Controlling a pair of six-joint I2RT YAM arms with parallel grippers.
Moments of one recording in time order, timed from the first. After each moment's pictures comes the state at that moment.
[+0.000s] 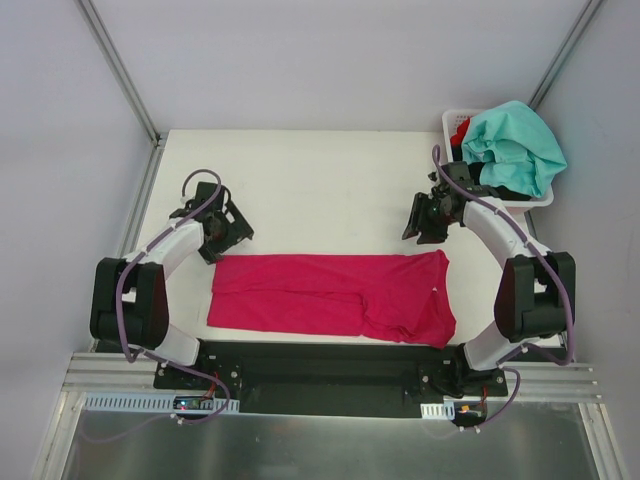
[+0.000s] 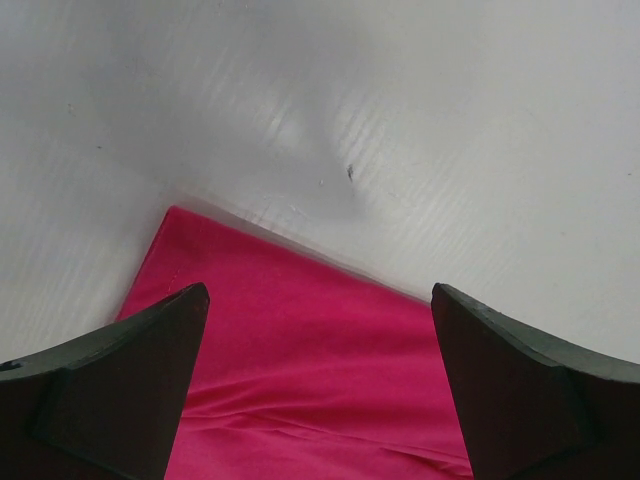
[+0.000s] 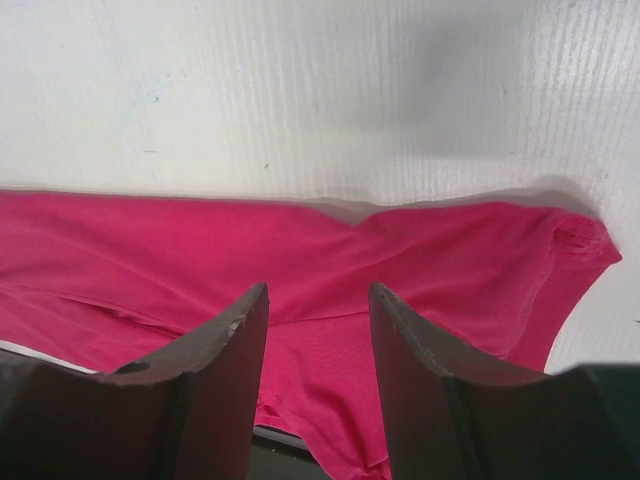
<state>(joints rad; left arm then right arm) -0.13 1.47 0.91 -0.52 -0.03 -0.75 0.16 1.59 1.18 -0.74 -0.25 0.35</state>
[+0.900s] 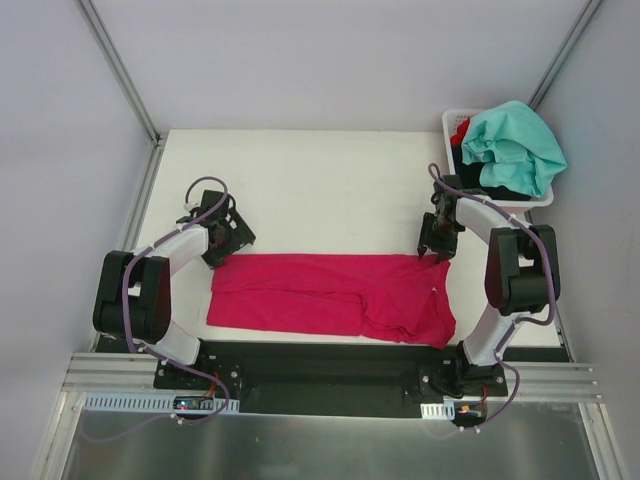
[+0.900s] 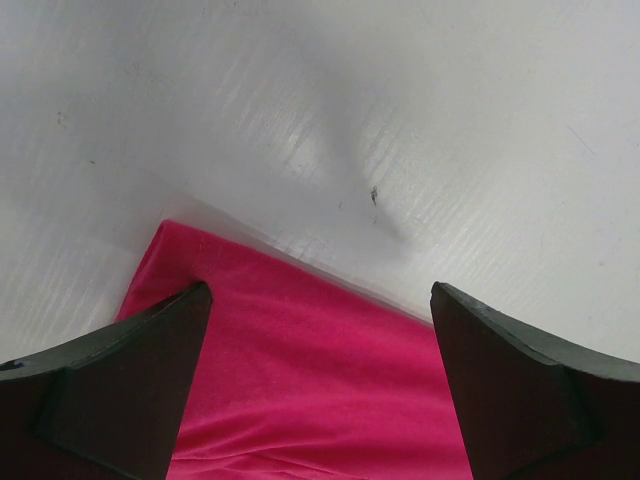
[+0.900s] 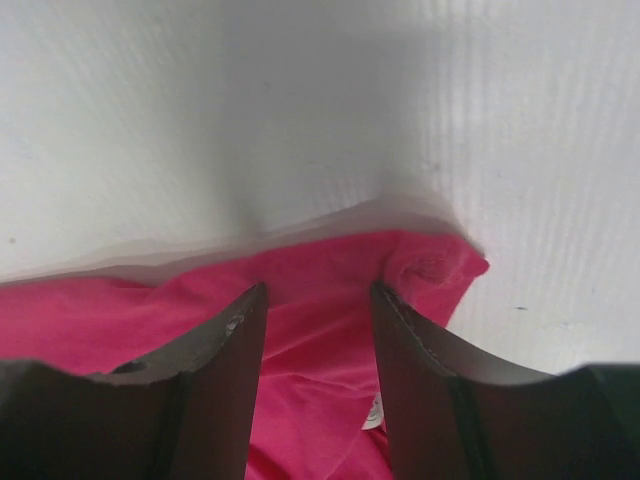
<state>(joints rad) -0.14 1.53 0.83 -0.40 -0.08 -0.78 0.12 1.78 1.16 -0.77 -0.02 0.33</state>
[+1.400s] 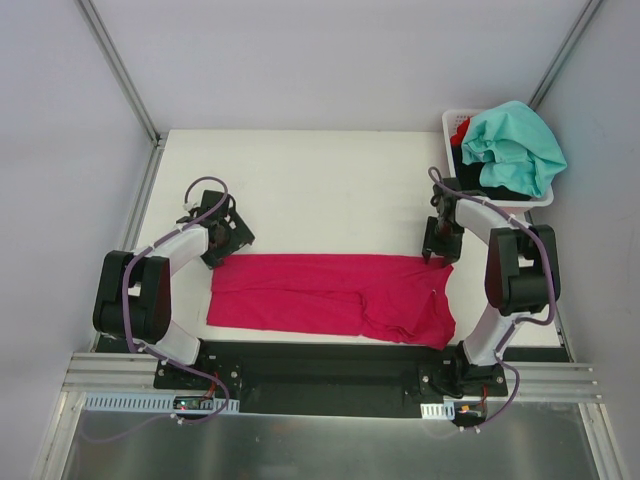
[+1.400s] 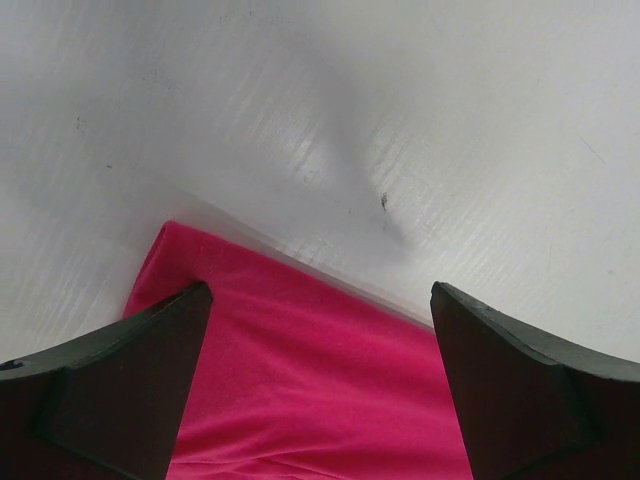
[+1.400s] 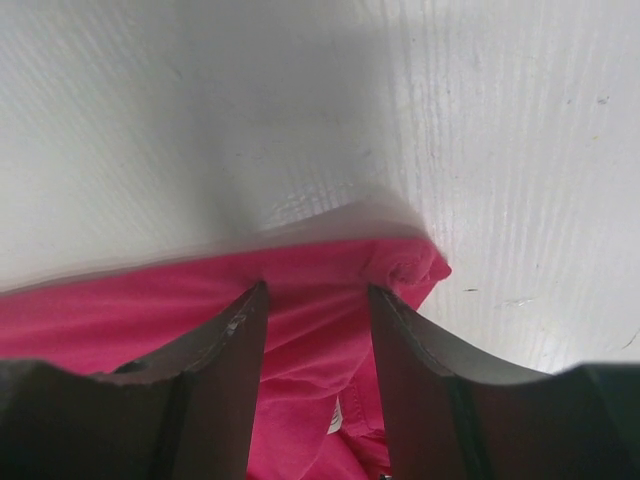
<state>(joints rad) -0.14 1.53 0.83 -0.40 -0.11 -0.77 0.12 1.78 1.15 -0.82 0.11 0.33</state>
